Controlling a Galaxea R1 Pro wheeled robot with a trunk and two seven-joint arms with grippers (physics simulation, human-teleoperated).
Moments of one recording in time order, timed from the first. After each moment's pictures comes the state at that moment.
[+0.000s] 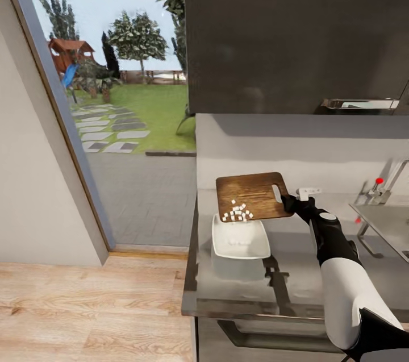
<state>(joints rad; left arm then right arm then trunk) 0.41 0.05 -0.22 -0.50 0.28 -0.35 0.19 -0.88 -0.02 -0.55 -0.76 0.54 0.12 0.39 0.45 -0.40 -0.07</state>
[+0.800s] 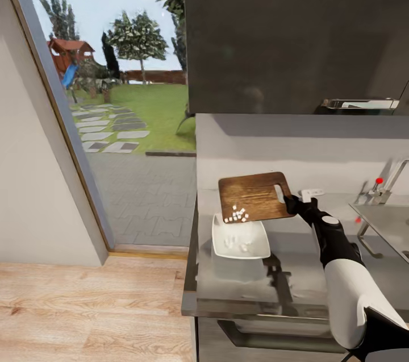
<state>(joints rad) 0.41 0.05 -0.22 -0.50 0.28 -0.35 0.19 -0.88 -0.05 -0.55 -0.70 0.54 0.02 0.37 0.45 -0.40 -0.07</state>
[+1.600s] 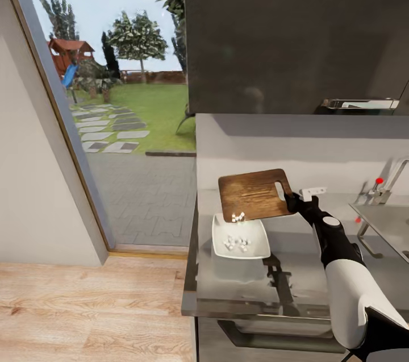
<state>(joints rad) 0.41 0.05 -0.22 -0.50 0.28 -0.35 0.19 -0.88 -0.06 -0.55 -0.70 0.53 -0.05 0.37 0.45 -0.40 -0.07</state>
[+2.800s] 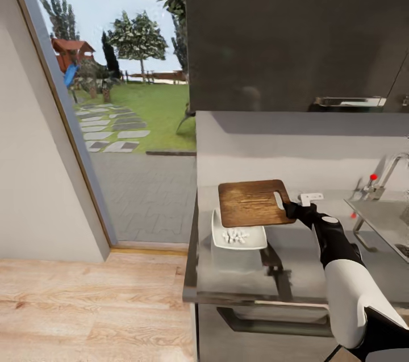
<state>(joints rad) 0.41 0.05 -0.22 -0.50 0.28 -0.35 0.19 -0.88 -0.05 -0.56 -0.69 0.53 0.16 0.39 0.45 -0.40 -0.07</state>
